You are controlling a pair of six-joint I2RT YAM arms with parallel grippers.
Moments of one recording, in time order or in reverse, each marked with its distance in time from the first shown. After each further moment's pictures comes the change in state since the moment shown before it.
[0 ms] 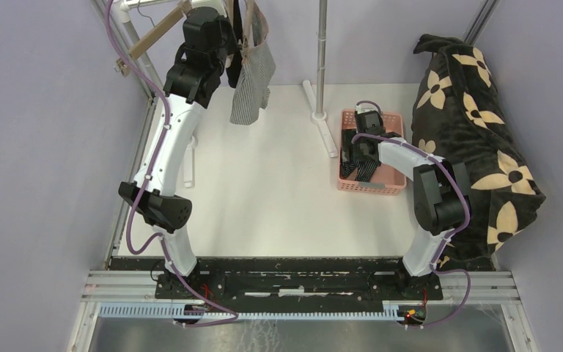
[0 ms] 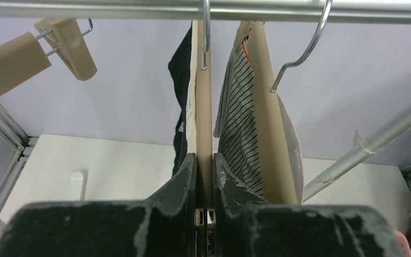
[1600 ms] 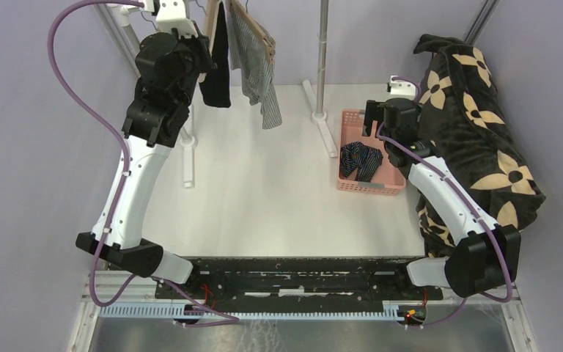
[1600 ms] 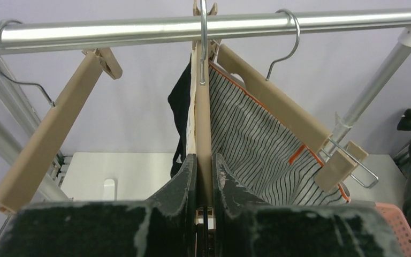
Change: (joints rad) left arm 0.000 -0.388 -0.348 0.098 0.052 0.119; right arm 0.000 -0.473 -0.043 0.048 0.203 -0.027
